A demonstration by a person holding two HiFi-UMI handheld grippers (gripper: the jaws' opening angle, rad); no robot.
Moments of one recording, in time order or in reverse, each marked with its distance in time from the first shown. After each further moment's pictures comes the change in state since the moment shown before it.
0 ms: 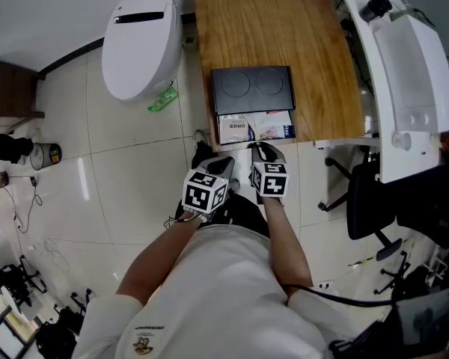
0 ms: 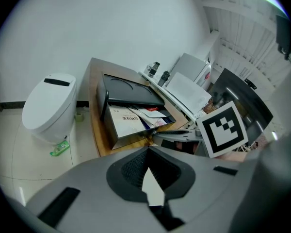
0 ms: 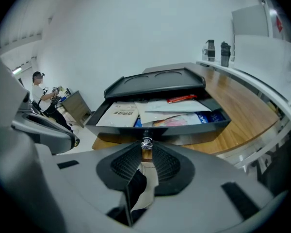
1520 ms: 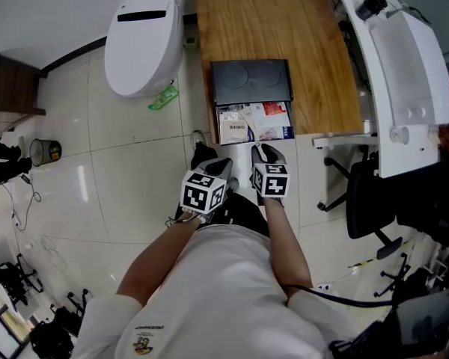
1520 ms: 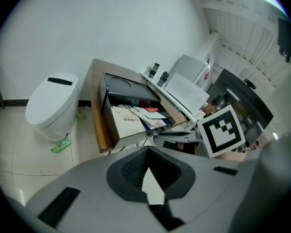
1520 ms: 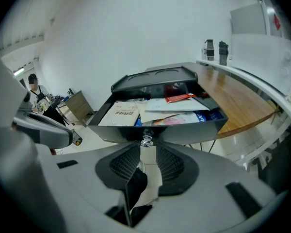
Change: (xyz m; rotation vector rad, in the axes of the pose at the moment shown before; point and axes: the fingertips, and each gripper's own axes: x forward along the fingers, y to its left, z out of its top) left arm -0.015 -0.016 -0.024 -0.008 -0.018 0.009; right arm -0.021 0.001 -0.027 0.000 -0.004 0.017
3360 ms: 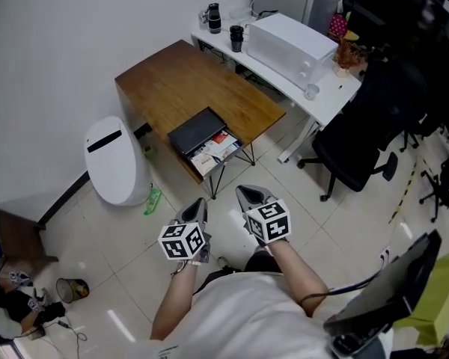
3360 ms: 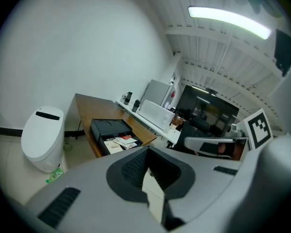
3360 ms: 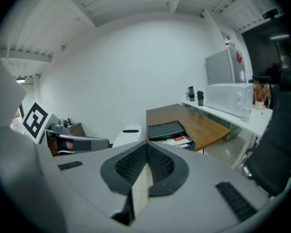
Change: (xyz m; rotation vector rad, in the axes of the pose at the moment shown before) left arm -0.206 -0.057 0.019 0.226 -0.251 -0.204; right arm -0.261 0.155 0.031 0.088 -0.437 -0.125
